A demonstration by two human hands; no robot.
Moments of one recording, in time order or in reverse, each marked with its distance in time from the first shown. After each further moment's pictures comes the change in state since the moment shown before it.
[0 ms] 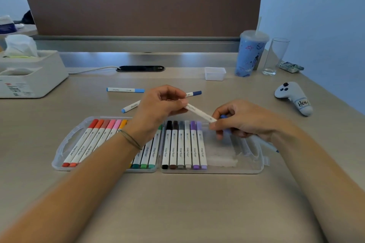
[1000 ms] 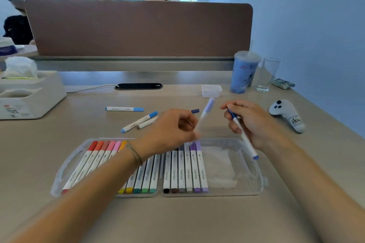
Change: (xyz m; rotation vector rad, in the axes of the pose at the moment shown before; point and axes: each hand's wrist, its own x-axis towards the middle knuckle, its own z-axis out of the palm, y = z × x) left_hand 0.010 0.018 0.010 0.694 -0.268 0.127; right_hand 0.025 0.006 -0.014 0.676 0.445 -0.191
